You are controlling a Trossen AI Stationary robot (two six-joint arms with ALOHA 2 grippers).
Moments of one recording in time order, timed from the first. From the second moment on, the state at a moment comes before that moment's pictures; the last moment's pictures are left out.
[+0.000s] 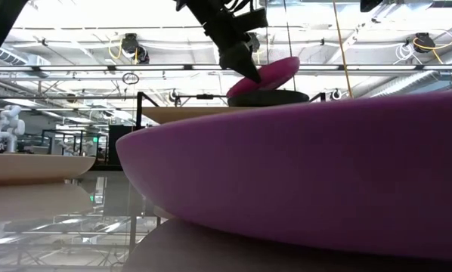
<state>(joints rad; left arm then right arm) 0.17 1.91 1.71 -0.53 -0.30 0.63 0.32 0.59 0.50 0.13 0.29 -0.12</state>
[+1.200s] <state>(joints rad) 0.12 1.77 1.71 -0.55 -0.37 0.47 0.32 0.62 0.50 0.09 0.29 -0.09</state>
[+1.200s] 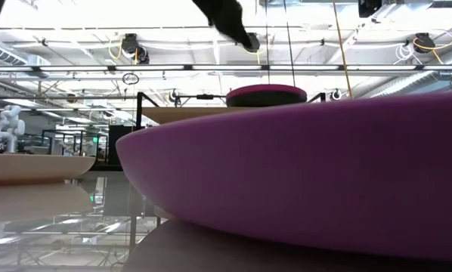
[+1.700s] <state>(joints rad) -0.20 1.29 1.29 -0.27 -0.45 0.23 0.32 0.66 0.50 -0.02 0.29 0.05</state>
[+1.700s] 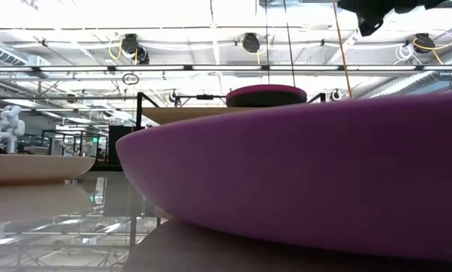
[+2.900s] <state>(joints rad) -0.28 1.12 0.69 0.42 -0.56 0.18 0.18 1.32 0.50 0.15 0.26 0.42</state>
